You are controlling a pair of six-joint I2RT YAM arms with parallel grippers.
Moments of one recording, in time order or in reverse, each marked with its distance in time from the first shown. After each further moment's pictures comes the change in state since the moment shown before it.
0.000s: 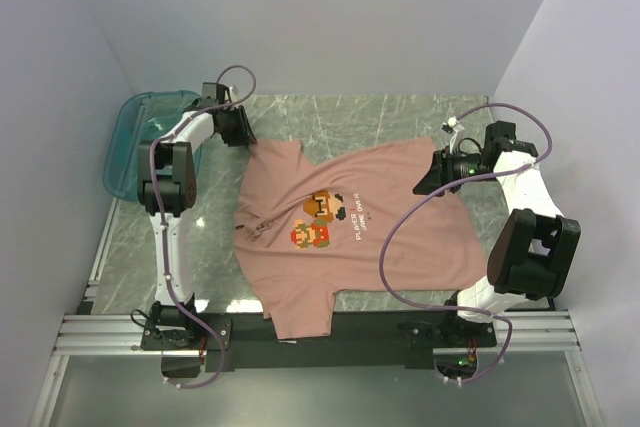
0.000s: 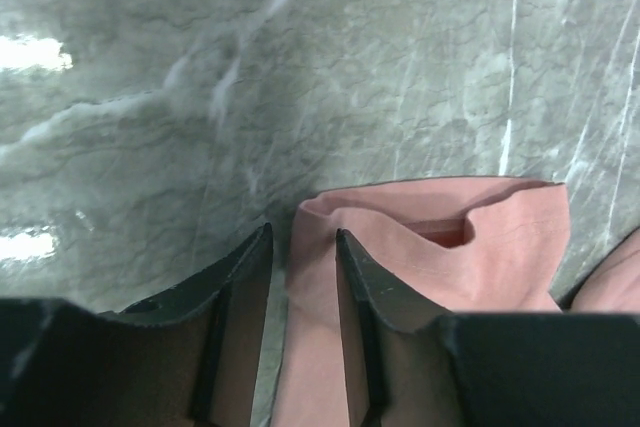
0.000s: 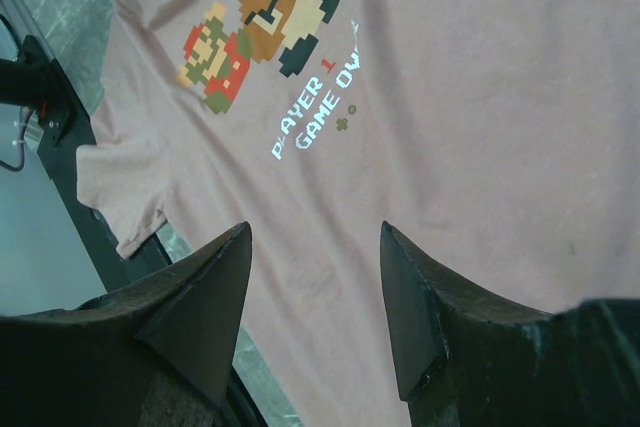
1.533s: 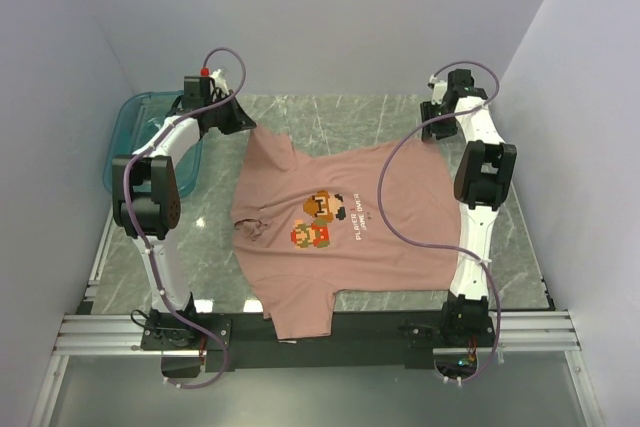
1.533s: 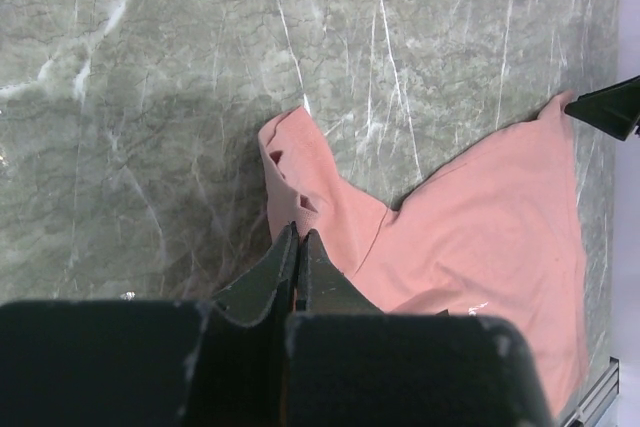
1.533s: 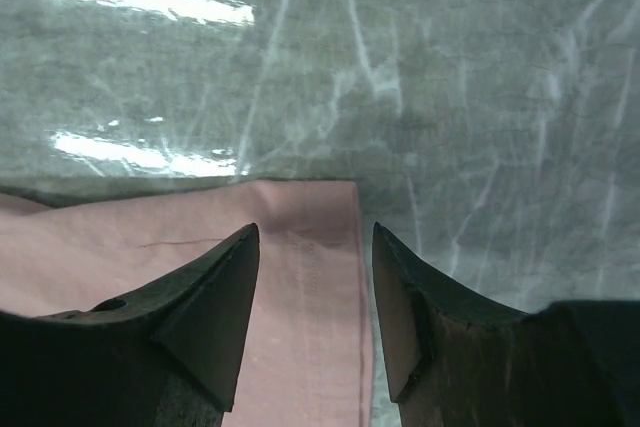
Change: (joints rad) left arm 0.013 -0.315 -0.268 0.221 0.186 -0.091; right arm 0.135 0.955 1.068 0.104 0.795 0.403
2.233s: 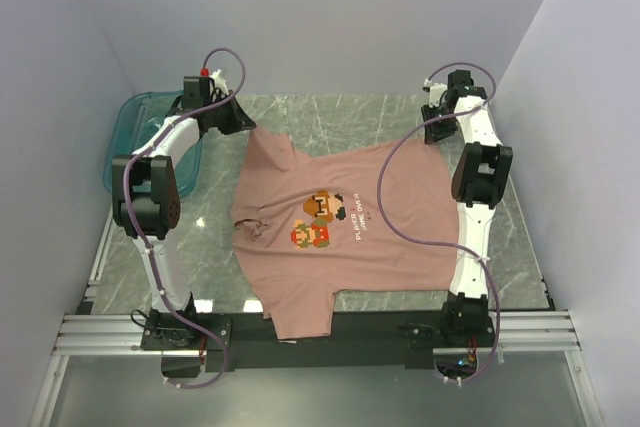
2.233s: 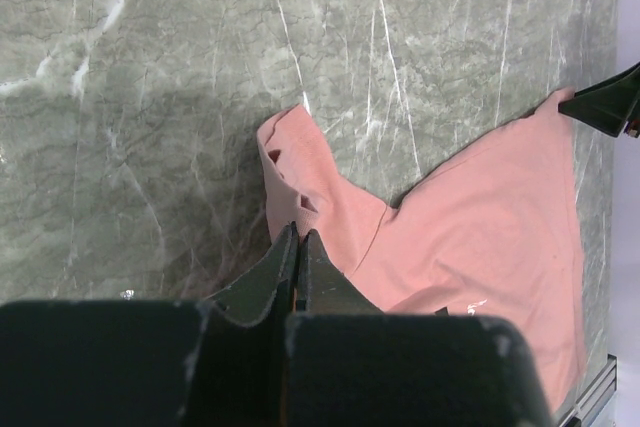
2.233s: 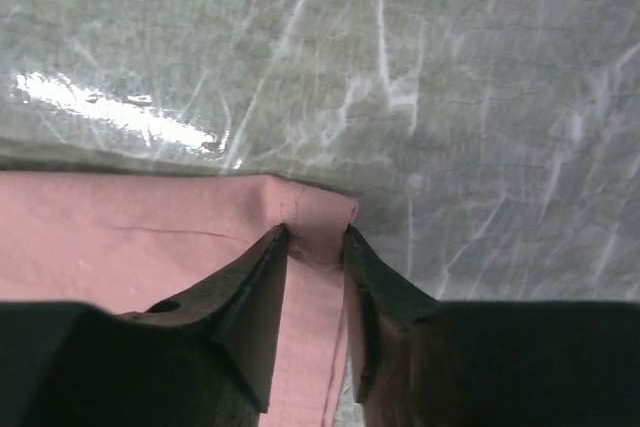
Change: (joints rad) left arm 0.002 0.000 0.000 -0.004 0.006 0.000; right arm -0.003 0.093 0.145 -0.114 -0.033 -0.153
